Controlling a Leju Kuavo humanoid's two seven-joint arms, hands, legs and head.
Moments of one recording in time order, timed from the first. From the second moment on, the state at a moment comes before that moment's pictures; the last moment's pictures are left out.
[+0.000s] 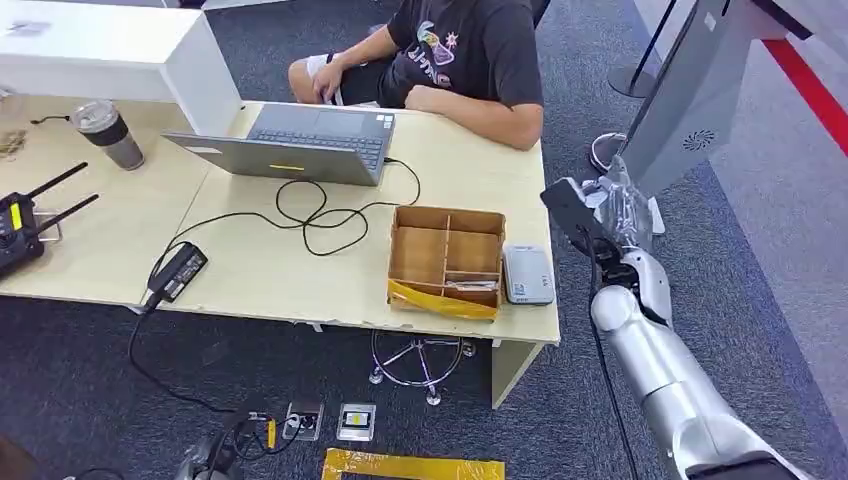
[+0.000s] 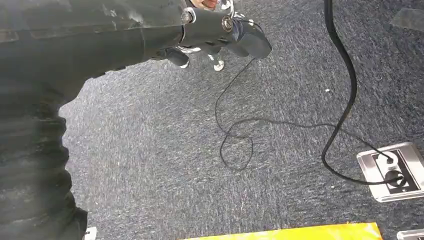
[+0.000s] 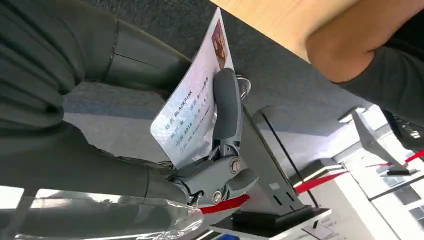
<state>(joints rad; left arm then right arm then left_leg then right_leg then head) -0.23 0.01 0.23 -0.19 -0.75 0.25 0.13 -0.79 -0.04 0.37 -0.54 0.89 -0.44 -0.16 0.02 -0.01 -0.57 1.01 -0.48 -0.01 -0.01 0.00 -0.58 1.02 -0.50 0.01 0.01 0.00</state>
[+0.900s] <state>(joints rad) -0.23 0.01 0.23 -0.19 -0.75 0.25 0.13 -0.73 -0.02 0.38 -0.43 0.98 -0.42 -0.12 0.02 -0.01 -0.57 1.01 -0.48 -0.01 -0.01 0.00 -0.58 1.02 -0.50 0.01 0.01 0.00</state>
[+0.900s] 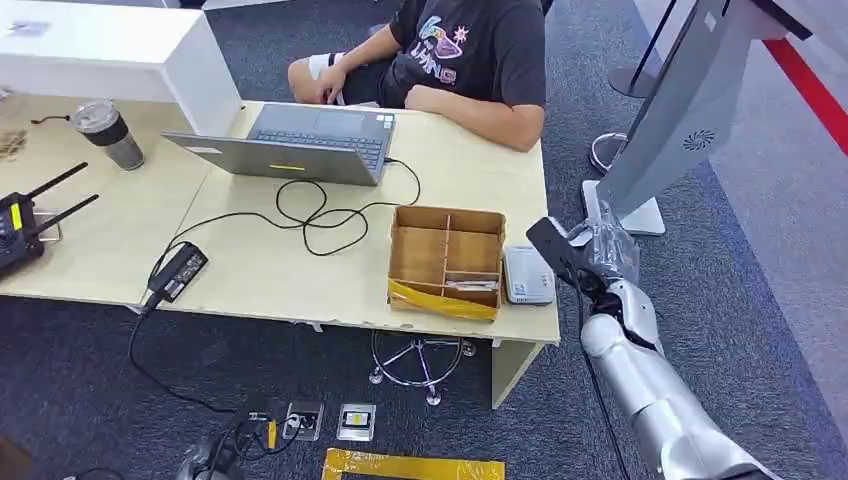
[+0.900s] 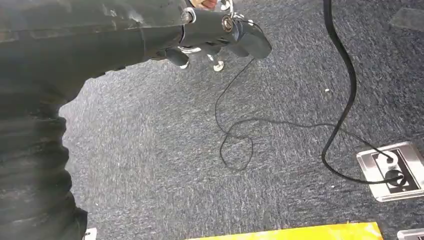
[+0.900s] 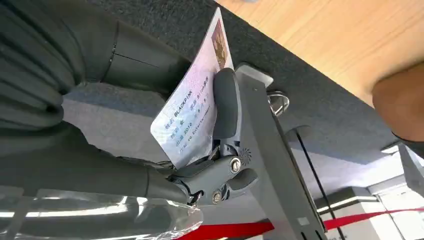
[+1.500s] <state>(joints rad) -0.24 0.01 0.22 -0.19 -0.76 0.24 0.13 -0.69 0.00 0.38 -0.39 1.00 -0.37 -0.12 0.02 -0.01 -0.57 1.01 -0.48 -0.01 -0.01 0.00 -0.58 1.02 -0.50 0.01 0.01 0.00</state>
